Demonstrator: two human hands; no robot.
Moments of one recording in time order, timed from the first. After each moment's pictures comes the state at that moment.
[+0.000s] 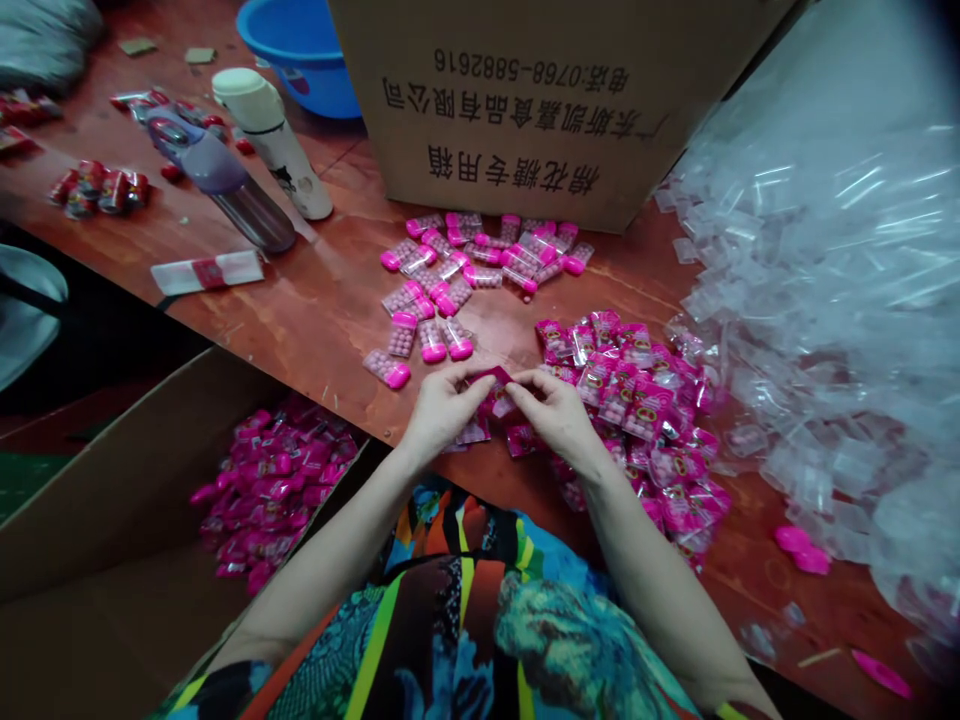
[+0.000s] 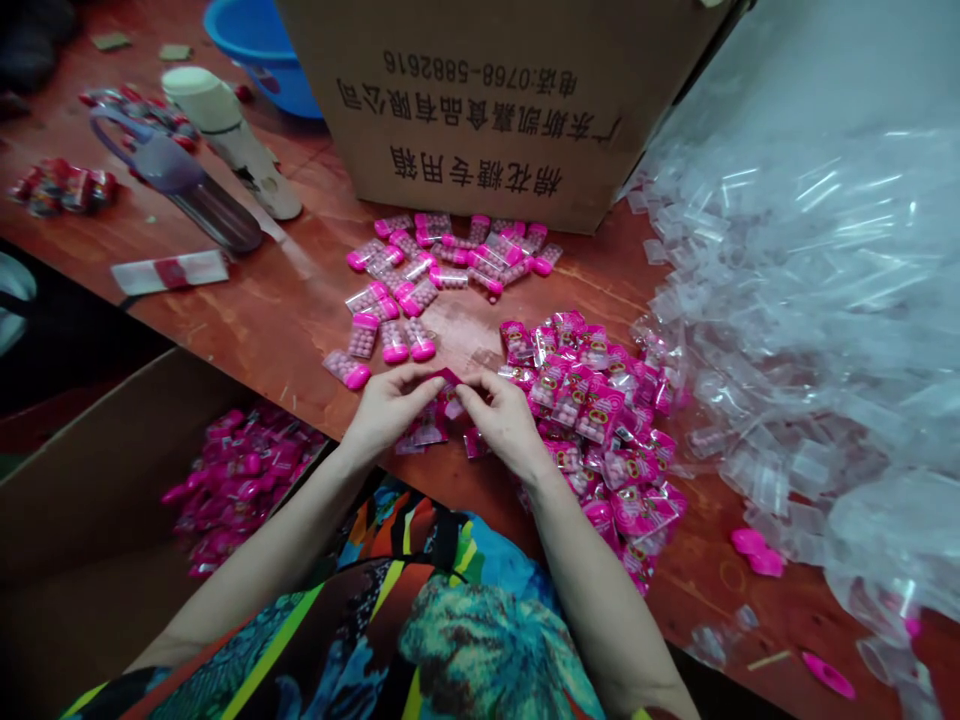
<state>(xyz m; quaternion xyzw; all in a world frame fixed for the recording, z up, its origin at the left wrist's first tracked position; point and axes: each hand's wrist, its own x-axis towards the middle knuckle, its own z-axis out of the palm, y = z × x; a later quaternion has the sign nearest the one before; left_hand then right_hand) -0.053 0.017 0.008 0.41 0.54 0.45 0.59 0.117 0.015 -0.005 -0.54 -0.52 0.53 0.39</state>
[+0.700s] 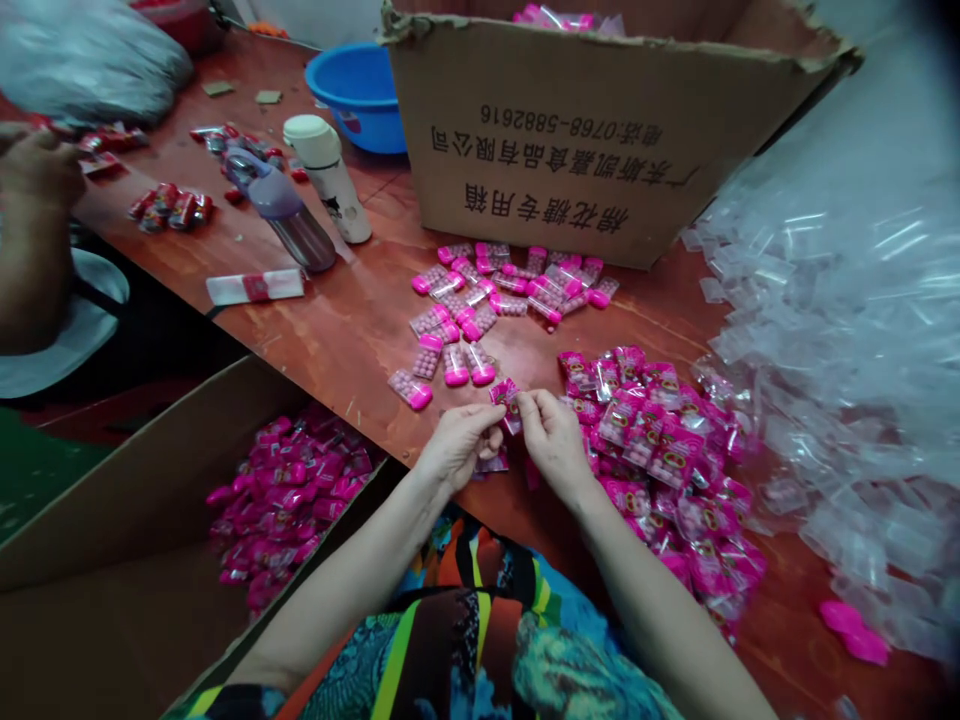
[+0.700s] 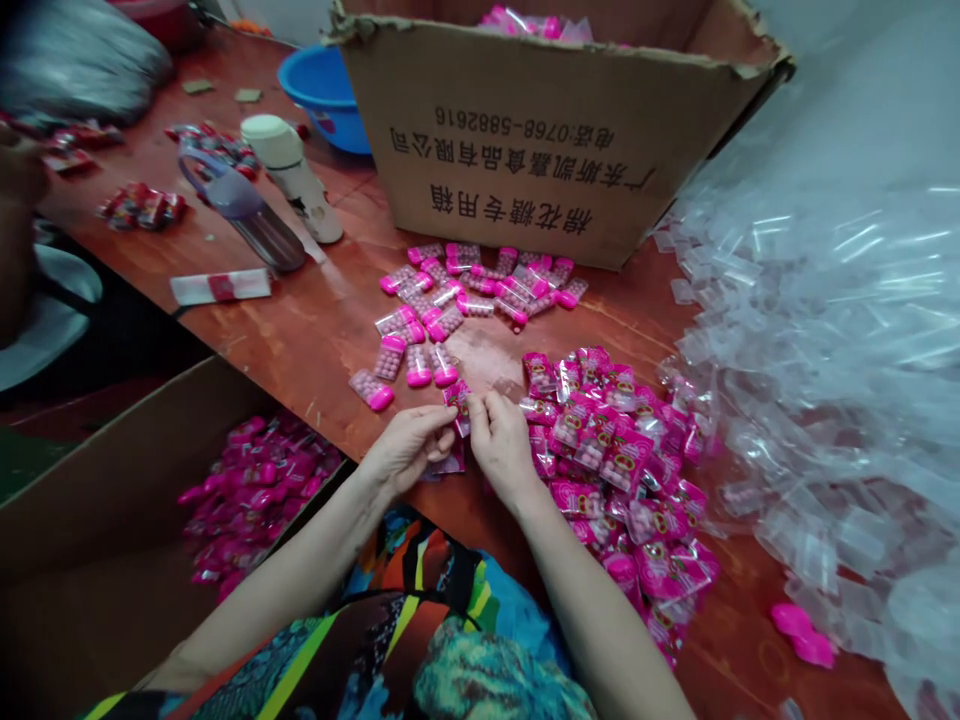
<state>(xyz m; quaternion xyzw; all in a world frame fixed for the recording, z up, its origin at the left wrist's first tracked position) -0.056 0.013 -0.001 0.19 0.47 0.43 0.75 0.088 0.024 -0.011 -0.56 -0.68 0.31 0.35</state>
